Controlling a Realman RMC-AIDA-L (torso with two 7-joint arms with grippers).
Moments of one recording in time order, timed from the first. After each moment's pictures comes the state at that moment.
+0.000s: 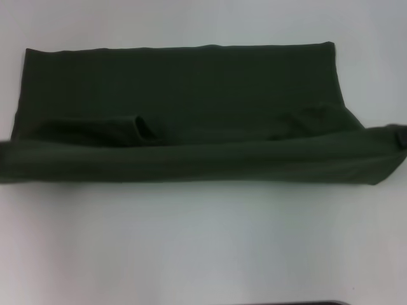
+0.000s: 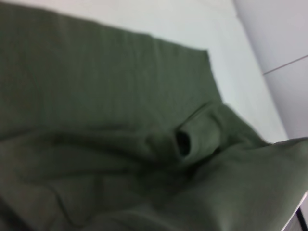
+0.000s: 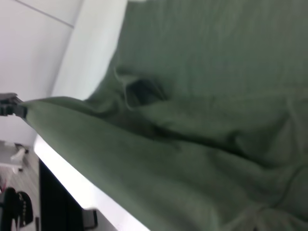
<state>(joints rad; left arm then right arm) -0.49 -1.78 -2.53 -0.91 -0.85 2.07 -2.39 0.60 1.74 -0.72 -0.71 -2.29 -1.99 2.36</state>
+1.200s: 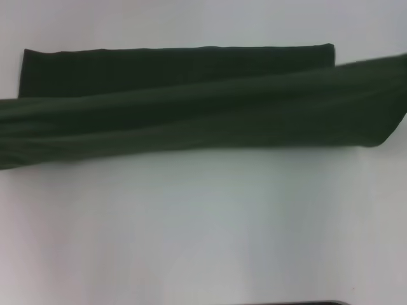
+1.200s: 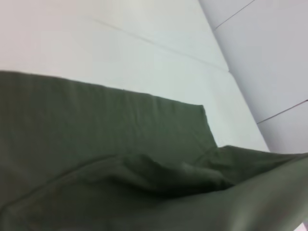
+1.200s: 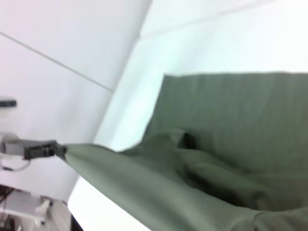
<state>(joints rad) -0.47 -1.78 -2.70 -0.94 -0.89 2.06 -2.33 0.59 1.68 -0.66 -0.72 -2.07 -1.99 2.39</state>
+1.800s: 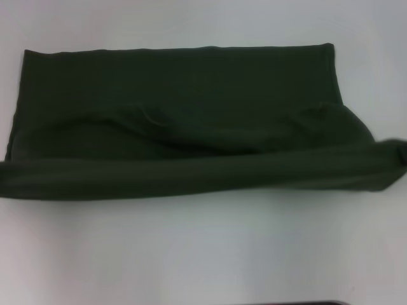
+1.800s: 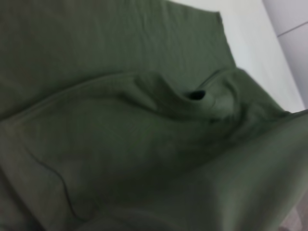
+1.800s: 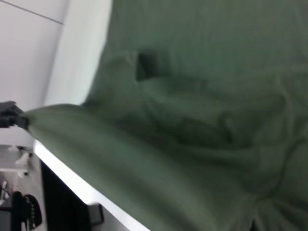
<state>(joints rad) -0.49 -1.78 -2.47 -0.90 -0.81 2.06 -2.32 0.57 1.75 -0.76 -0.71 -2.27 -1.99 2.42</state>
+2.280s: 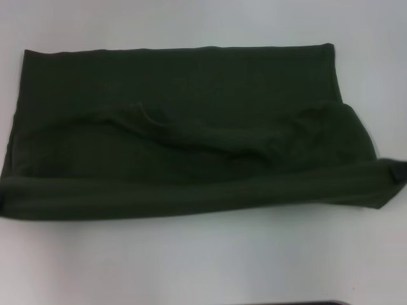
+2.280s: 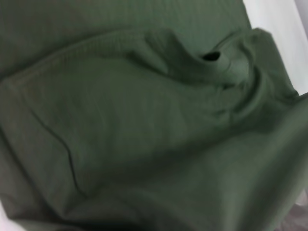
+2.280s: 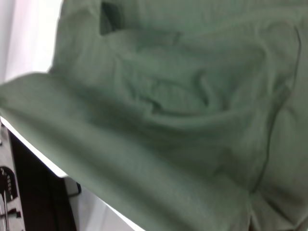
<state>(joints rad) -0.48 -1.81 -2.44 -0.90 -0.75 2.06 -2.28 0.60 1.80 -0.73 -0.72 -2.43 -1.98 2.39</state>
